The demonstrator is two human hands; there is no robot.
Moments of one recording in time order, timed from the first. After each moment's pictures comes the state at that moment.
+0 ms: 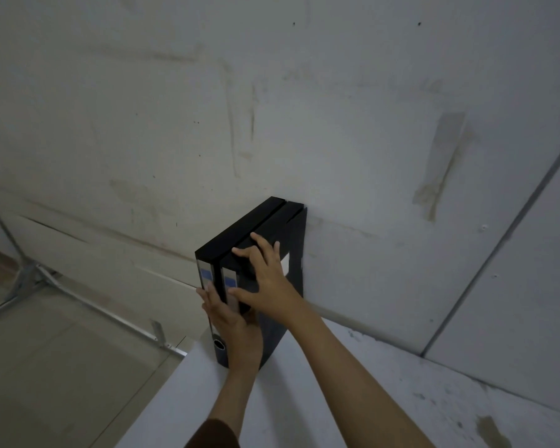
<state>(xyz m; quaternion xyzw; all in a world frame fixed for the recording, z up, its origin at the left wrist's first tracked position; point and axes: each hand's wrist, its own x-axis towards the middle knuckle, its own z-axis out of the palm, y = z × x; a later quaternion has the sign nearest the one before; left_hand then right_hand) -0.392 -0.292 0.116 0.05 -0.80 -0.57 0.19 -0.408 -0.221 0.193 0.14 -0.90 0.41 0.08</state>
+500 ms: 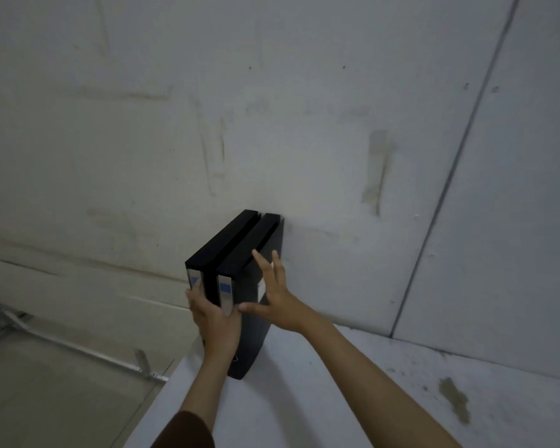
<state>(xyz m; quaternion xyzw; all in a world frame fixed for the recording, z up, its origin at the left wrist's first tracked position) -0.371 -0.312 0.154 0.03 -0.77 -0.63 0.14 -0.342 -0.192 0.205 0.09 -0.90 0.44 0.03</state>
